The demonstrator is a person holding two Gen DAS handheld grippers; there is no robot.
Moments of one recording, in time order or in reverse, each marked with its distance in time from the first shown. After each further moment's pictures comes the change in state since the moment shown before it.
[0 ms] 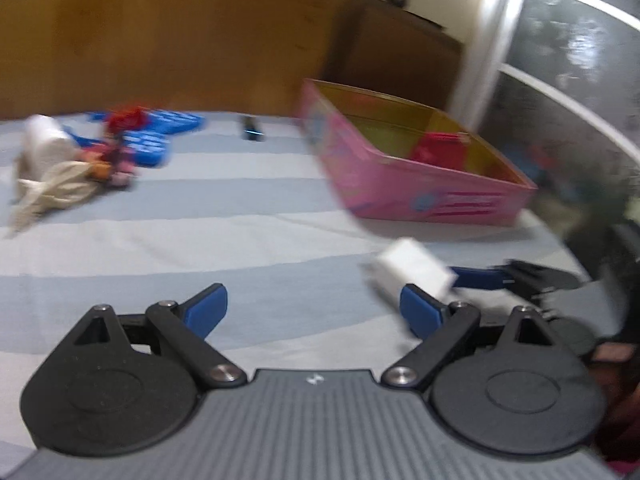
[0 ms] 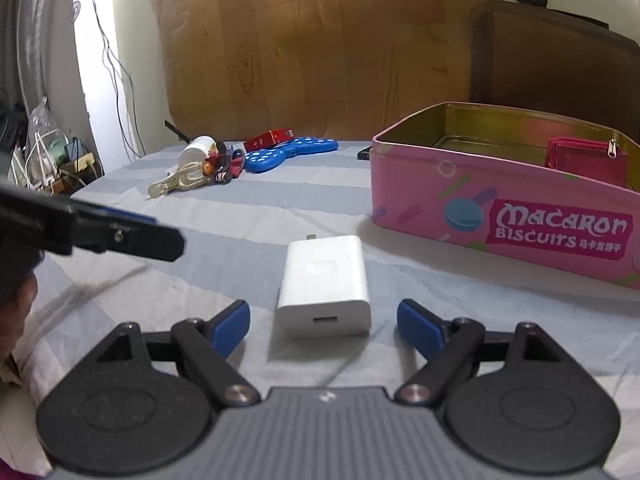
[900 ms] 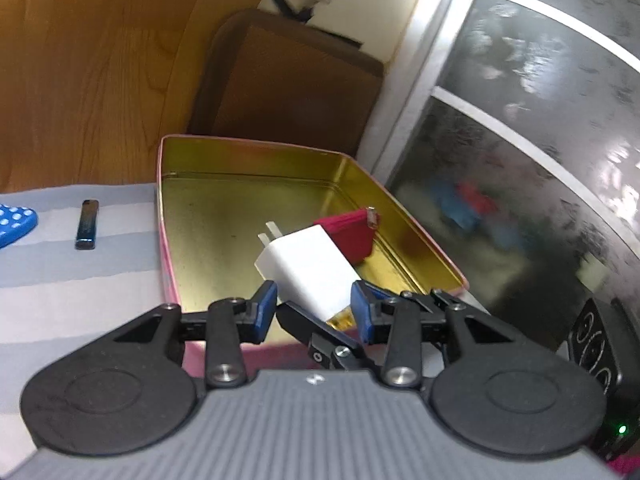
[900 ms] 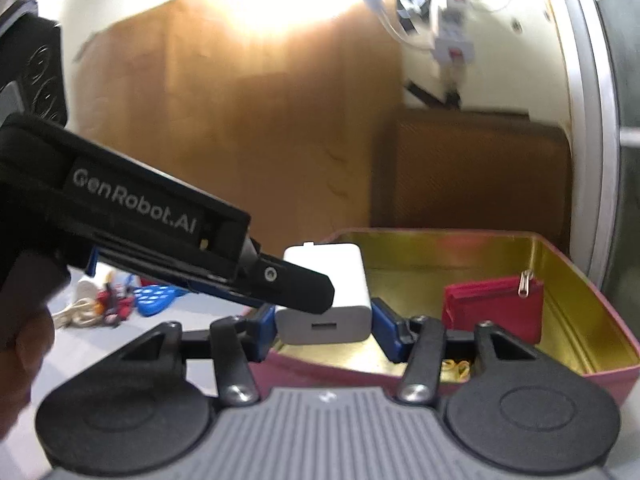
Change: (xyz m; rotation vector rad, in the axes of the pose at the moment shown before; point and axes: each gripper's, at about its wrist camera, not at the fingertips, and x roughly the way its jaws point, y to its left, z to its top) left arm 0.103 -0.084 0.122 0.036 -0.009 -0.207; right arm 0.015 -0.064 0.073 0.072 -0.291 -0.236
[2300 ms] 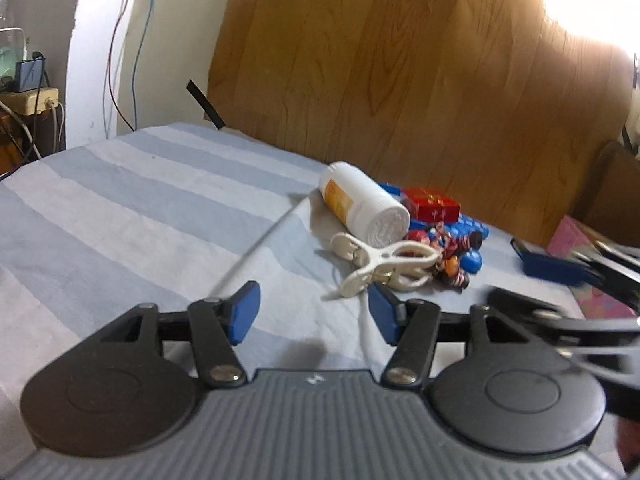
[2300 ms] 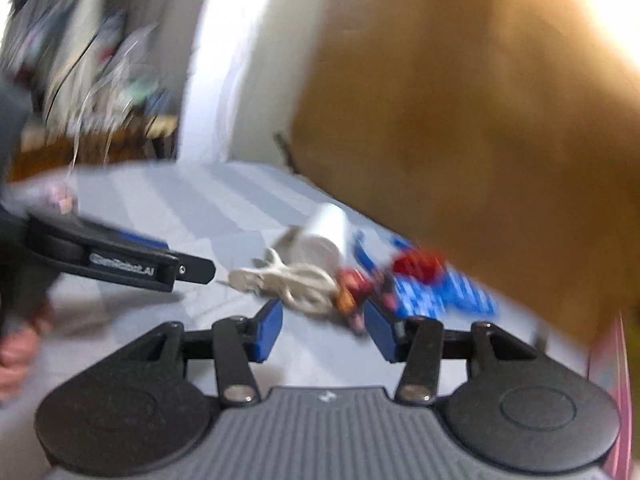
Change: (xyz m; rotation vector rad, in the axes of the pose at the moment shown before) left arm -0.207 0.190 -0.129 -0.325 -0.328 0.776; right arm 0.060 0.260 -0.017 -0.572 0.092 0.434
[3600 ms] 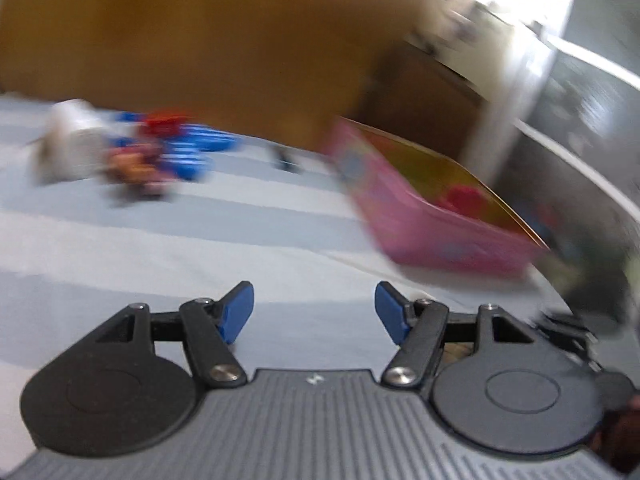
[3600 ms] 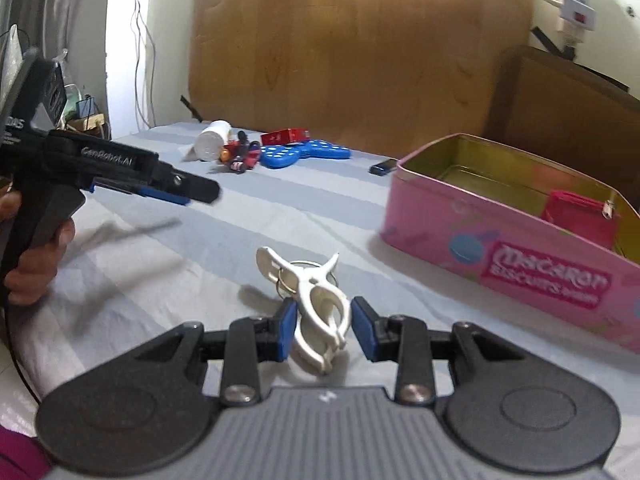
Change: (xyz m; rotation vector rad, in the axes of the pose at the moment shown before) left arm -0.031 -0.125 -0.042 0.209 0.215 -0.583; right arm -0.179 -0.072 -0.139 0.387 0.150 -0.156
